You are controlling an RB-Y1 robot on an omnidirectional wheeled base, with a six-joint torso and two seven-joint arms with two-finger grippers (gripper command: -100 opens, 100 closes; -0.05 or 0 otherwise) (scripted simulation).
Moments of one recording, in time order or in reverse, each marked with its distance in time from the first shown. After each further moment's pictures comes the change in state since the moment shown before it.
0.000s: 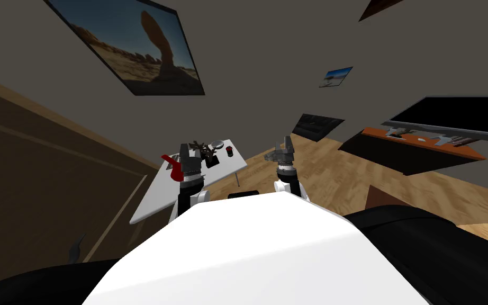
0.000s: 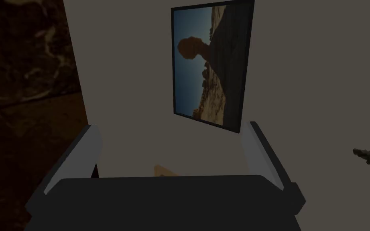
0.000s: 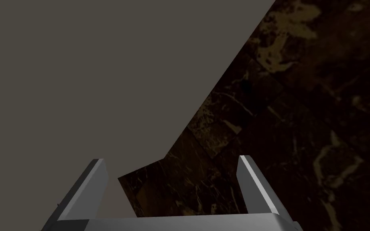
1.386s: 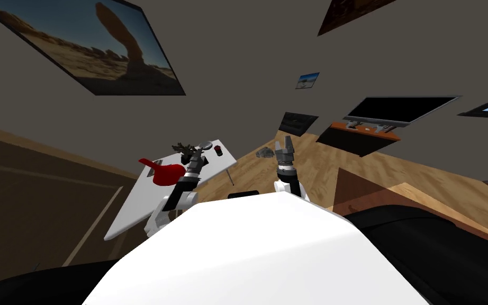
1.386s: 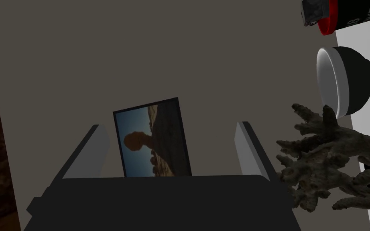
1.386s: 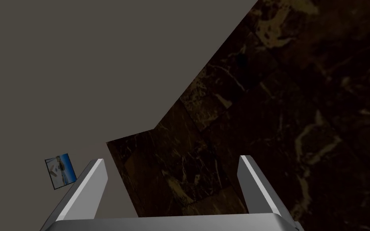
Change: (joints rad) left arm -0.050 0.370 0.057 0.071 0.131 0.344 0.026; right arm 0.000 0.000 0.000 0.000 0.000 0.000 0.000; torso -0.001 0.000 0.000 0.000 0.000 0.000
